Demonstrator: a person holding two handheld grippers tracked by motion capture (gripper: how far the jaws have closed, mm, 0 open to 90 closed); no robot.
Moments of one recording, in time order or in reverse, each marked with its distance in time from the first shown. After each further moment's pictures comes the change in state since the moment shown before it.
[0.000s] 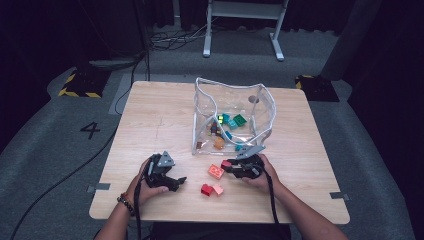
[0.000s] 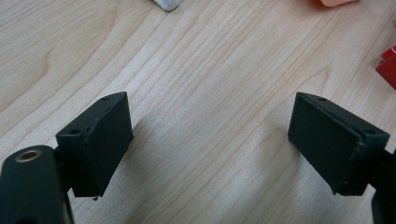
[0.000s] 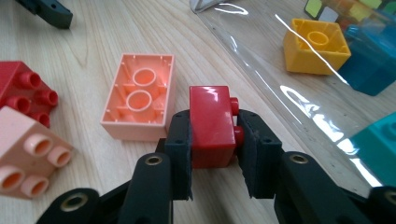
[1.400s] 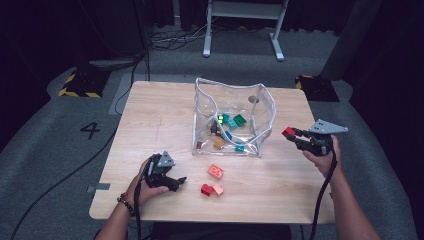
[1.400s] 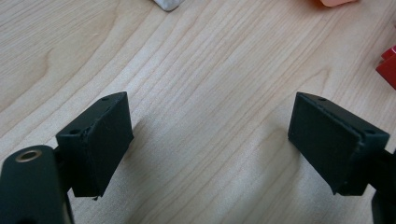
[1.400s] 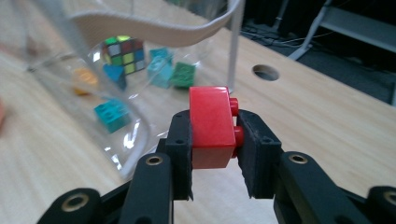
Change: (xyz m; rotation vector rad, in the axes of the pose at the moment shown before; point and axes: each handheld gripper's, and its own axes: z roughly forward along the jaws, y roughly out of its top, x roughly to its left) left arm 0.000 0.000 0.000 0.002 -0.001 0.001; right arm -0.105 -0.037 -0.164 -0.219 -0.361 0.143
